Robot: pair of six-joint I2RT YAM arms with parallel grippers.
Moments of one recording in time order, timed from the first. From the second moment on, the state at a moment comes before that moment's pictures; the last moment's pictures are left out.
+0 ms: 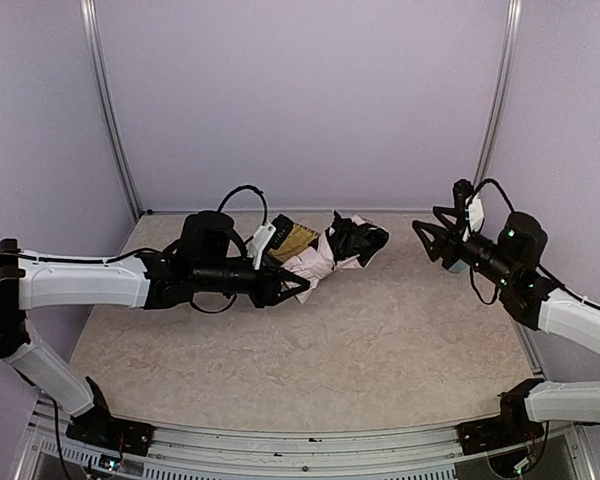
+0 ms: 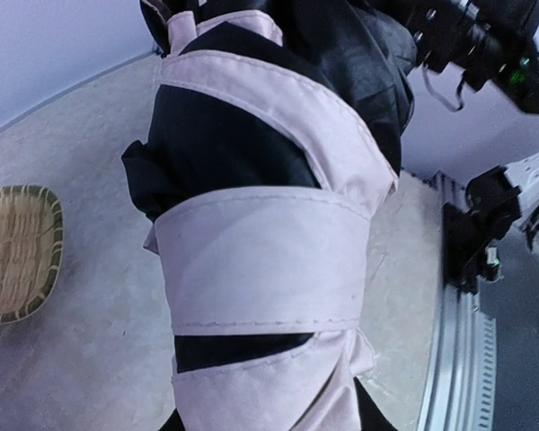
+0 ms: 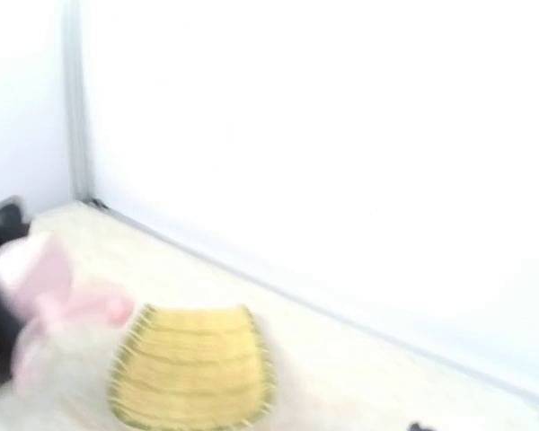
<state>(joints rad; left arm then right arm) -0.85 1.51 0.94 0.24 0.41 -0.19 0.38 0.99 0.55 0.52 -0.28 -0.07</state>
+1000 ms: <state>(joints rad) -1.11 1.98 1.14 0.08 -0.04 0.71 0.39 1.26 0.80 0.04 -0.65 -0.14</state>
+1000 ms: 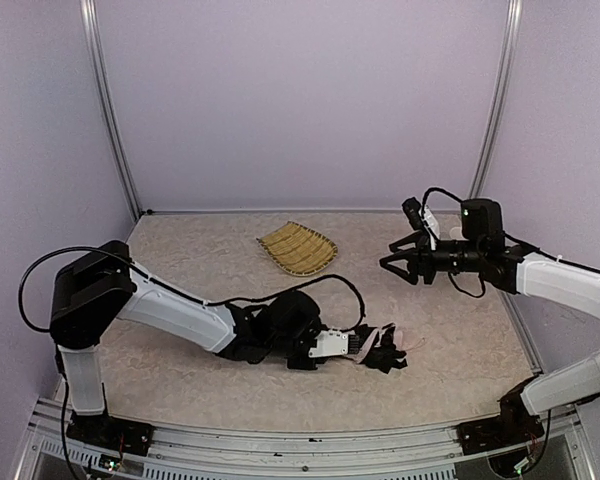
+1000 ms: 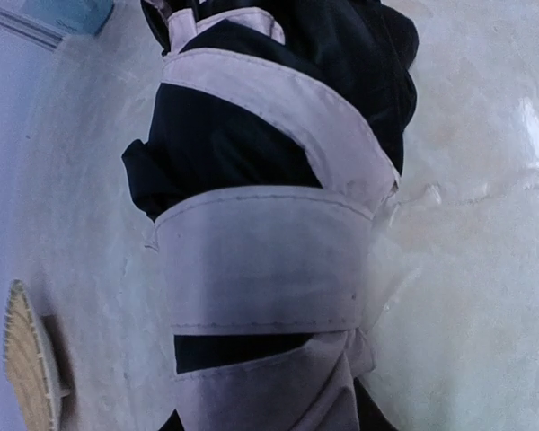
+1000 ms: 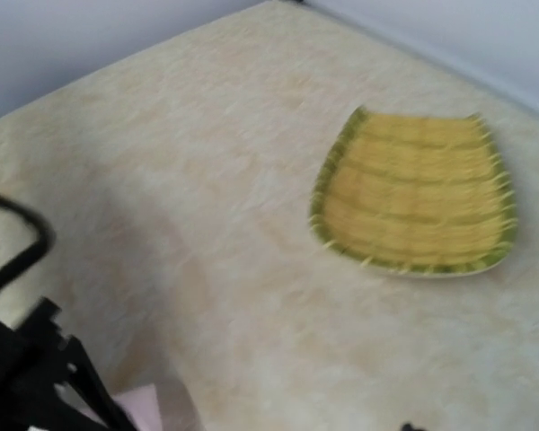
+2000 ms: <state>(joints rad) -1.23 1.81 0.81 0.40 -0.26 0.72 0.70 1.68 0.99 -0.36 -0.53 -0.40</state>
